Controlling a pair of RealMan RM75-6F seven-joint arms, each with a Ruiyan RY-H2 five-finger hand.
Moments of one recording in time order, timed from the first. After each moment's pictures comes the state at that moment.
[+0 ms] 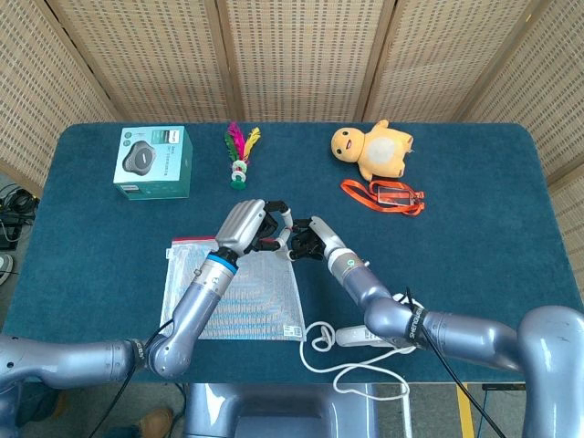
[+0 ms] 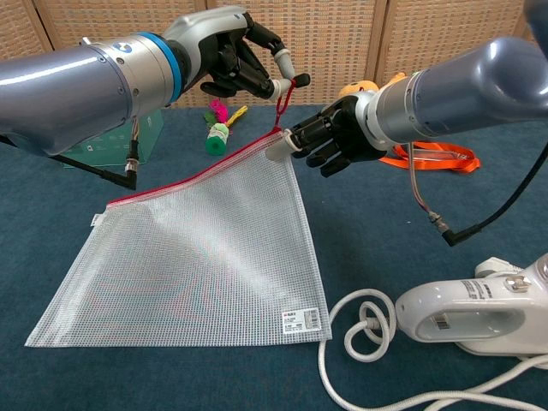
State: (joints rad) left arm -0.98 -1.65 -0.43 -1.63 0.79 1.04 0.16; right arm 1.17 -1.49 0.33 -1.50 -0.14 0.62 0.26
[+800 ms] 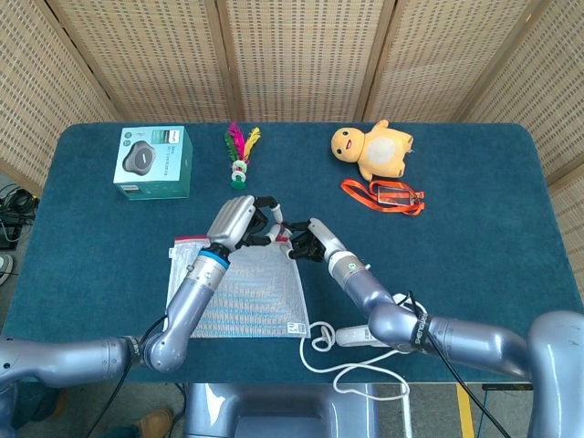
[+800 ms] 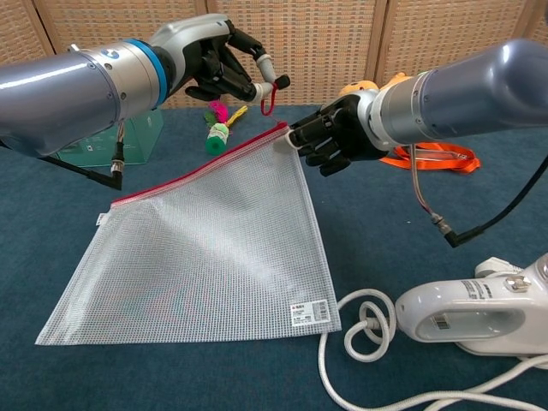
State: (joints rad) left arm -0.96 -1.64 -0.42 -1.59 0.79 1.02 0.13; right arm 1.11 -1.49 0.36 -1.54 -0.22 0.63 0.23
